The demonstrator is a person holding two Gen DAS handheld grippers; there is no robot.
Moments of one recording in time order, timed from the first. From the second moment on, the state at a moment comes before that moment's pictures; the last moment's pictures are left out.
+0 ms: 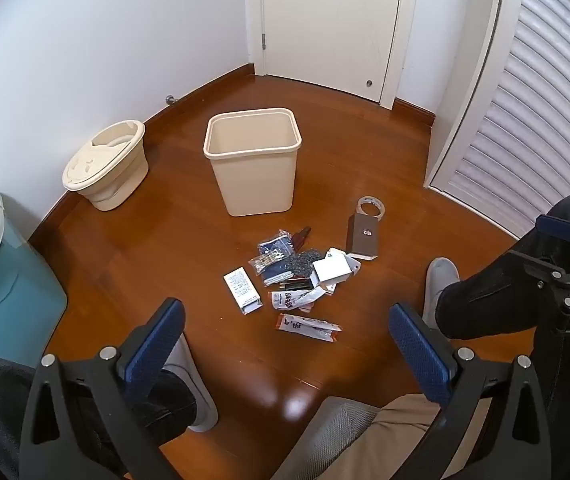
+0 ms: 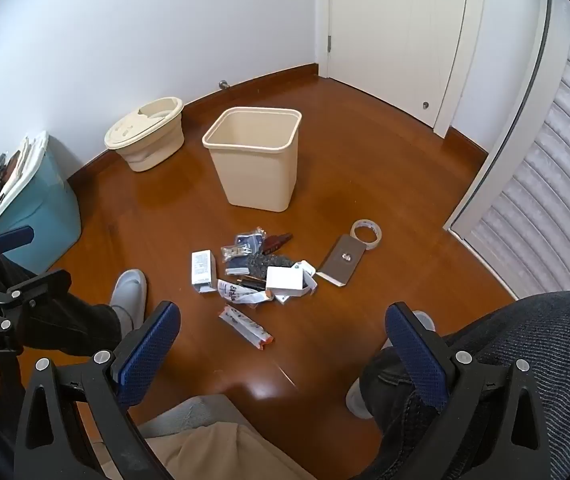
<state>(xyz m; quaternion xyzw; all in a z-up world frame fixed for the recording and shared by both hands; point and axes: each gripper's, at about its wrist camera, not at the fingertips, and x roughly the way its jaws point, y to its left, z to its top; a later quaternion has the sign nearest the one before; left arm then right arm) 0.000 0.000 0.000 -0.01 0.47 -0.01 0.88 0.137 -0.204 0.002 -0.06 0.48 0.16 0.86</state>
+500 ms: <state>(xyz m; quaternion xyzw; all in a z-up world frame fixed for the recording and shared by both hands) -0.002 0.008 -0.003 -0.01 0.47 0.00 0.88 0.137 -0.202 0.001 -0.06 0.48 0.16 0.86</state>
